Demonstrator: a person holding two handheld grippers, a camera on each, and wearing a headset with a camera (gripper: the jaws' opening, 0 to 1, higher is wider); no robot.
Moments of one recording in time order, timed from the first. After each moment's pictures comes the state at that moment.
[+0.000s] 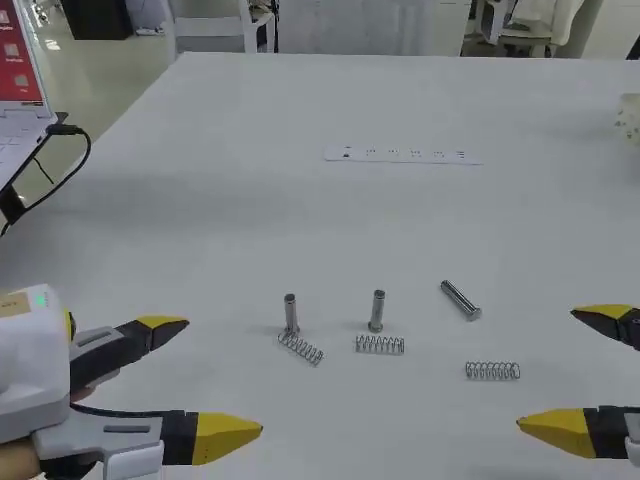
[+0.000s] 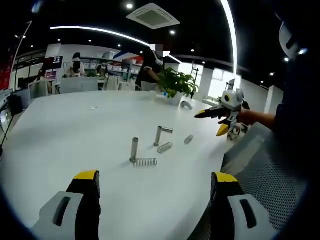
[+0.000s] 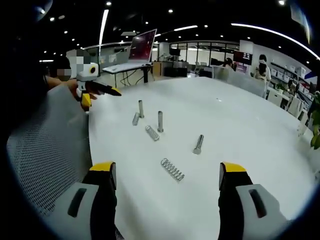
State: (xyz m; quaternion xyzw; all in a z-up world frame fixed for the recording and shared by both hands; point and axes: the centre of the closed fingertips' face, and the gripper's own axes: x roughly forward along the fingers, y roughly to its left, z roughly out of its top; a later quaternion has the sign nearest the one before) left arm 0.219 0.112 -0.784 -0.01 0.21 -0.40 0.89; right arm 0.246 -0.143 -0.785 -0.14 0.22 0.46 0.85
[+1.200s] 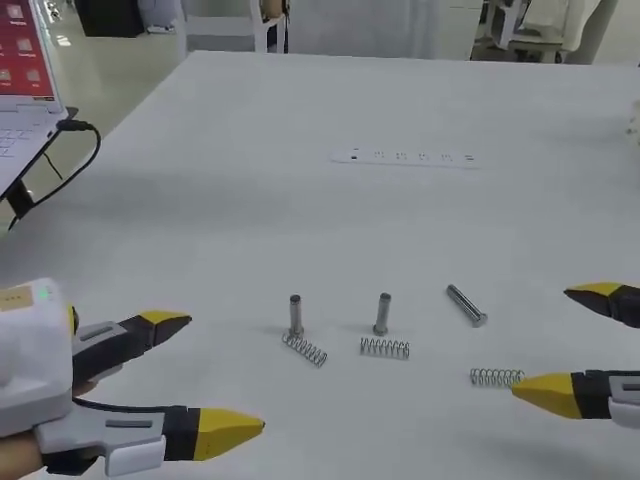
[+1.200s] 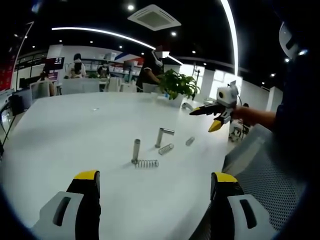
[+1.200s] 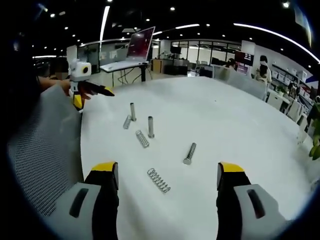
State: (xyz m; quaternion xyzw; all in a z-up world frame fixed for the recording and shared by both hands) left arm 0.221 0.114 -0.781 -0.01 0.20 -0.40 0.90; right arm 0.279 -0.135 -0.776 -0.16 0.22 0.46 0.85
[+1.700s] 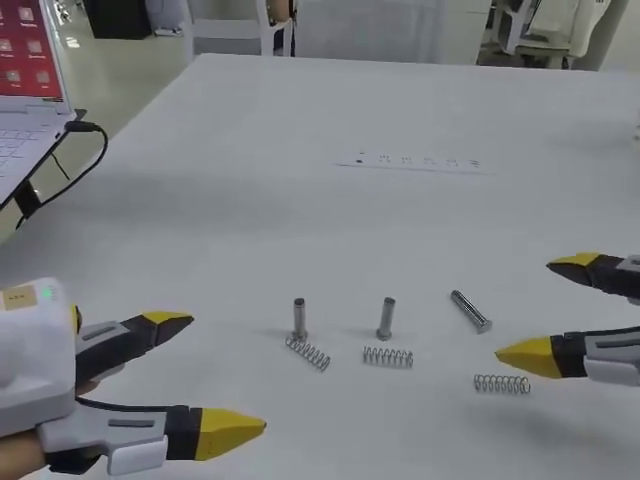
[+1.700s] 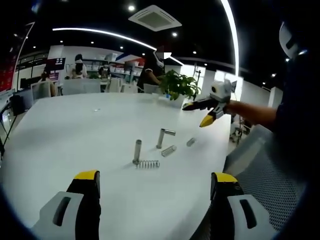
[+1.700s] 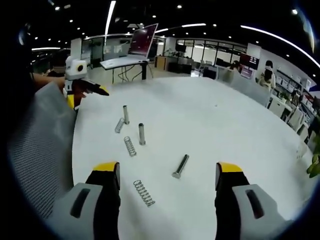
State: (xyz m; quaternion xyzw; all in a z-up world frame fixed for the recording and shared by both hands) left arm 0.222 0.116 -0.780 -0.01 0.20 -0.39 0.90; right arm 0.312 -0.120 -0.769 -0.19 0.22 0.46 0.84
